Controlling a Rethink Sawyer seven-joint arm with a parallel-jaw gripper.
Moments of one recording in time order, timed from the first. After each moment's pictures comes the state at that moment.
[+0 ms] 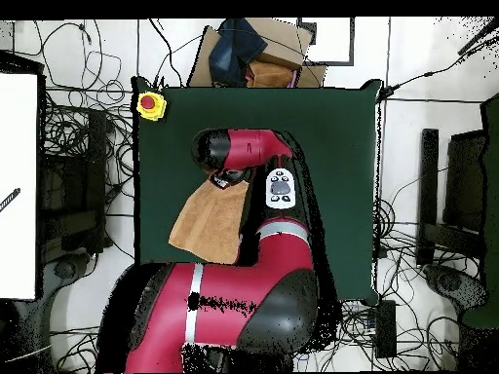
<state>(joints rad) -0.11 -0.15 0.04 1.06 -0.18 0.91 0.81</state>
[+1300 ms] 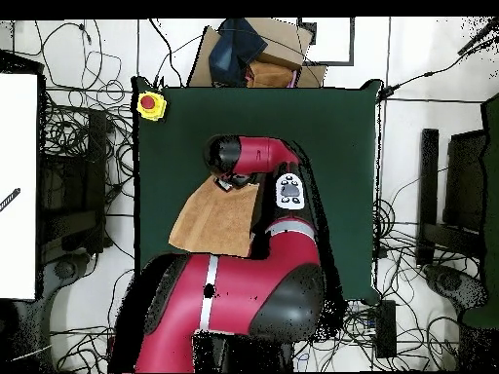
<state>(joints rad) -0.14 -0.09 0.04 1.06 -0.13 0.86 0.81</state>
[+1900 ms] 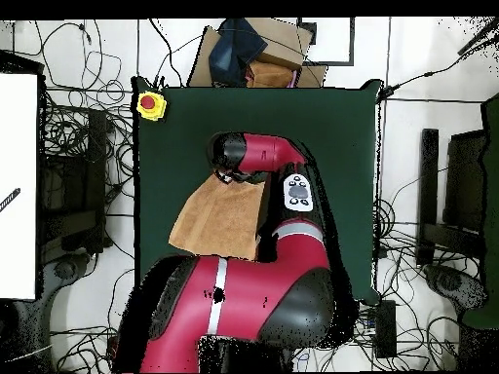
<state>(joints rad) -0.16 -0.13 0.06 1.09 -0.10 0.77 0.81</state>
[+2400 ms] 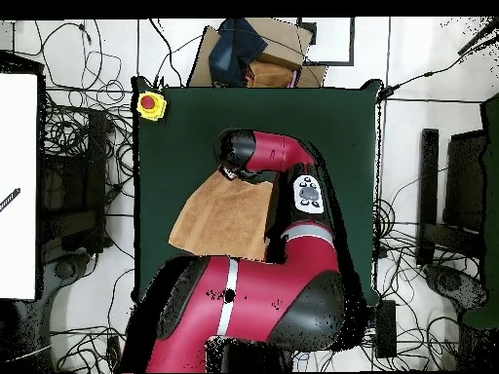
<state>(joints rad) -0.19 -0.14 0.06 1.10 -0.07 0.76 0.81</state>
